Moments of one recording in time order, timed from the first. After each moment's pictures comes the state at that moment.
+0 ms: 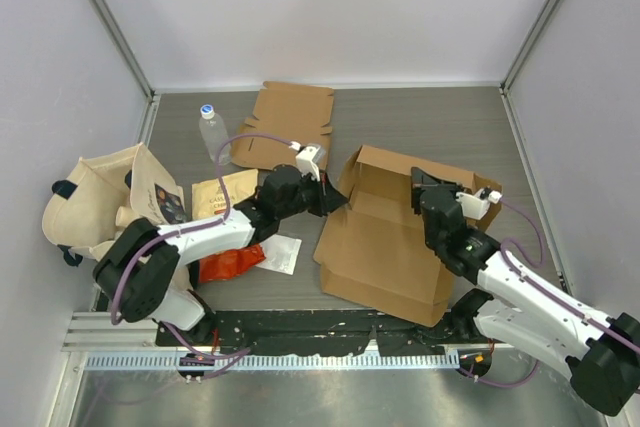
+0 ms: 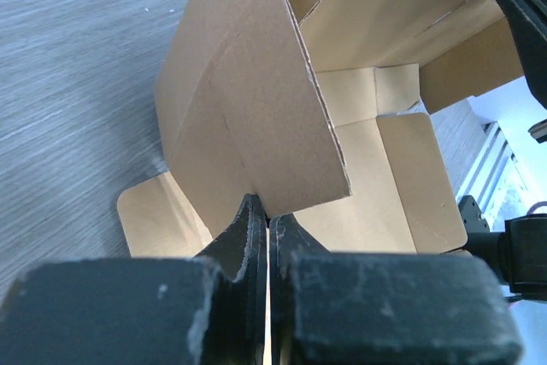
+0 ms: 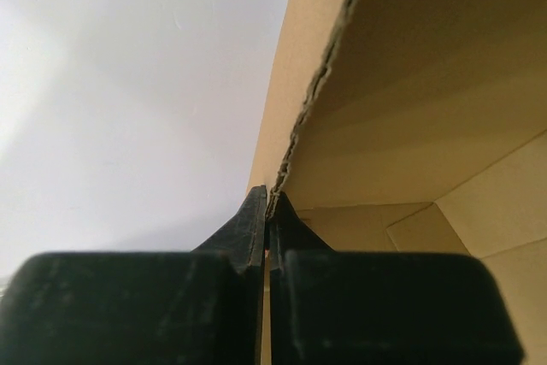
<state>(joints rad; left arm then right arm) -0.77 1.46 0.76 0.36 0.18 -0.56 0.66 0.84 0.51 -0.04 0.77 1.71</state>
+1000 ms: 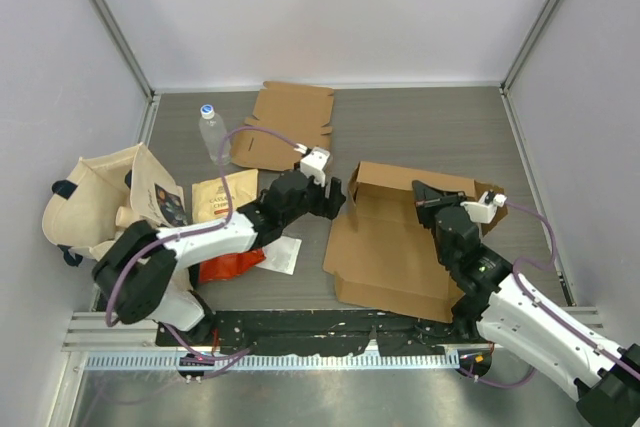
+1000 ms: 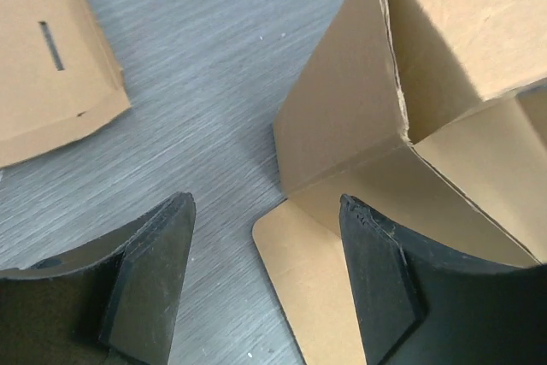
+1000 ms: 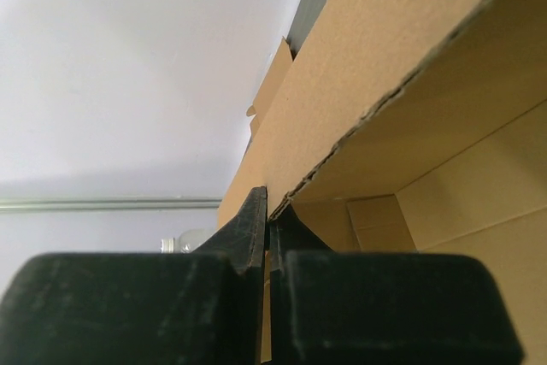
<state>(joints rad) -0.83 1.39 0.72 0.32 -0.12 -0.28 0.66 0.63 0.37 -0.02 0.67 1.43</state>
